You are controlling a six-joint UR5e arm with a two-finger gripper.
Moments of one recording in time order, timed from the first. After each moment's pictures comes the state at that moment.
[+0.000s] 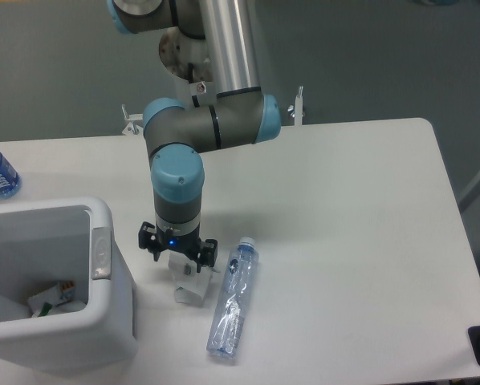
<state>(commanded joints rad) 2.20 -1.99 -1.80 -0.82 1.50 0.46</state>
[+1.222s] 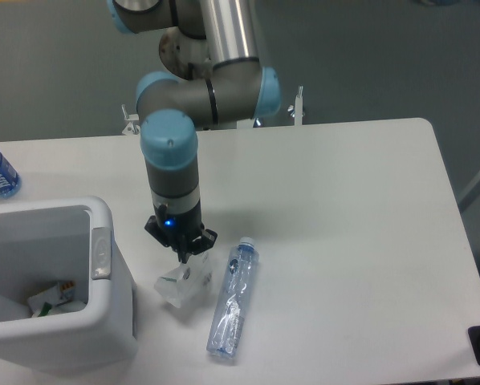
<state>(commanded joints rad) 2.22 -1.80 -1.76 -0.82 1.51 0.54</state>
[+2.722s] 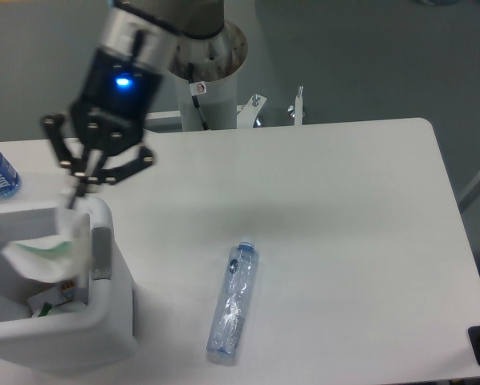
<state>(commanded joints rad) 2.16 -1.68 -1.52 -0.81 0.95 0.06</state>
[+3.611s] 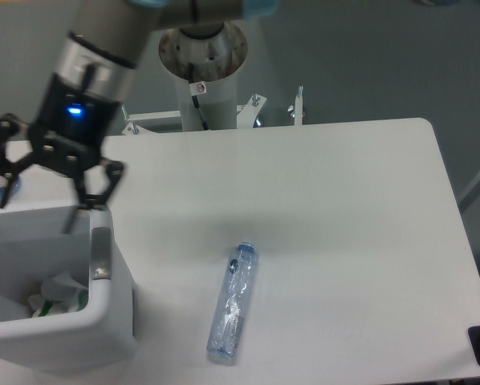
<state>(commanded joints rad) 2.32 -1.76 -1.45 -0.81 0.95 -0.02</state>
